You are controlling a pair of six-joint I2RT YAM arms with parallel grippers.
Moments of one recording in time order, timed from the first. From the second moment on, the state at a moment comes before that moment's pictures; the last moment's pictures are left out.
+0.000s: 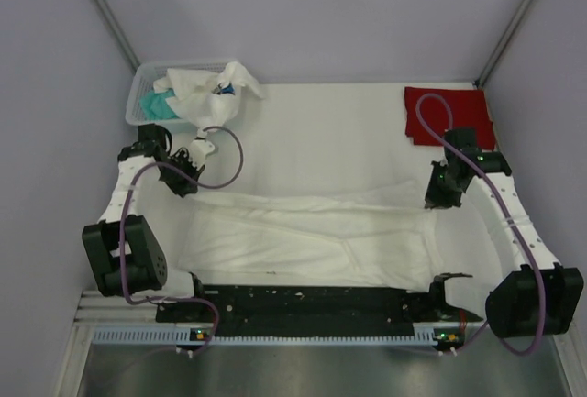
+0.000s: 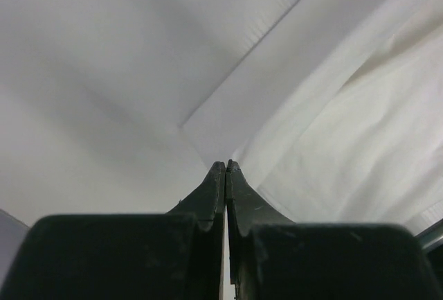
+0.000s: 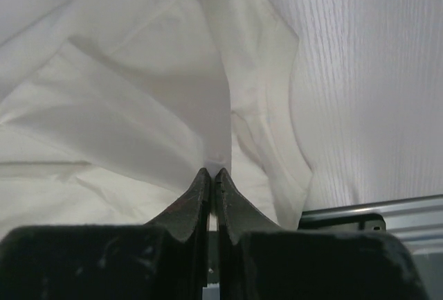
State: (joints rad) left arm 0.20 1.45 1.11 -0.90 0.44 0.93; right arm 0.06 1.17 1.05 -1.05 0.02 0.38
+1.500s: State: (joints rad) left arm -0.51 1.60 1.34 -0.85 0.61 0.68; right arm 0.22 1.40 1.01 -0.96 0.05 0.55
